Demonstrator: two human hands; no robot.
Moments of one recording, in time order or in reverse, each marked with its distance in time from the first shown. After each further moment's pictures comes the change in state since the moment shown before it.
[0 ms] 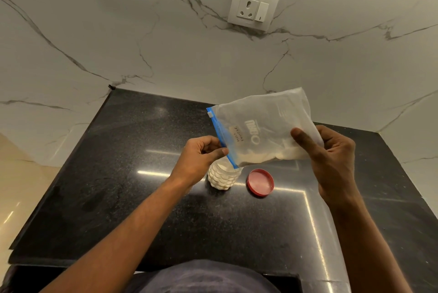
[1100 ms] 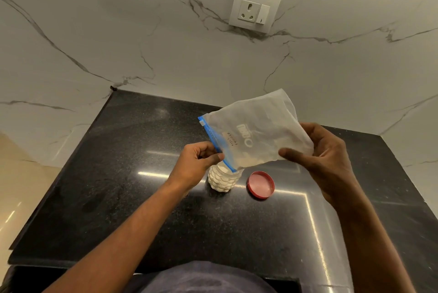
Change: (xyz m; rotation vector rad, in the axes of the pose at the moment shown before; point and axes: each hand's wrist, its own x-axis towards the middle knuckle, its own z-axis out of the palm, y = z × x) left_hand 0.000 -0.013 -0.005 -0.026 0.007 -0.058; right_hand 0.004 -0.005 -0.005 0.002 -0.265 0.106
